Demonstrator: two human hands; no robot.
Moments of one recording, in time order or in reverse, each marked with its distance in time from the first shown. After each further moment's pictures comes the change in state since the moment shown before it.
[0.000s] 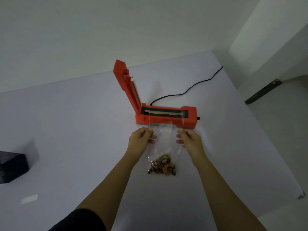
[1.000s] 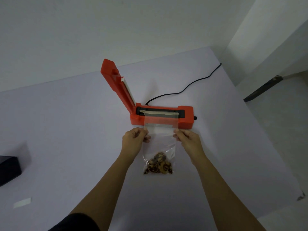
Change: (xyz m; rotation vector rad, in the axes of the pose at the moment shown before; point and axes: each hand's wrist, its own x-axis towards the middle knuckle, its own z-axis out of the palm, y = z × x) left_hand 0.006 0.000 0.000 0.070 0.094 0.014; right_hand 0.008 -0.002 -0.005 0.011 -0.049 -0.009
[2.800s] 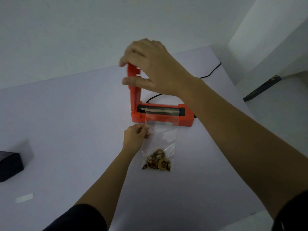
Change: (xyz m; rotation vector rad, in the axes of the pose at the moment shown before) left_hand 0.007 0.002 0.004 0.164 -0.009 0.075; right_hand 0.028 -0.215 0.061 -1.110 -0.202 -1.403
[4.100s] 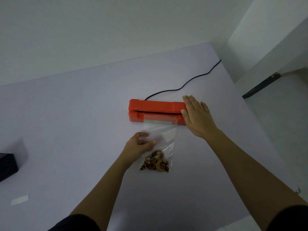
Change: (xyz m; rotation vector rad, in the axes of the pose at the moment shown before) left_hand -0.013 -0.029 0.002 -0.157 -0.348 -0.207; right_hand -0.182 0.039 0.086 0.000 -0.319 0.708
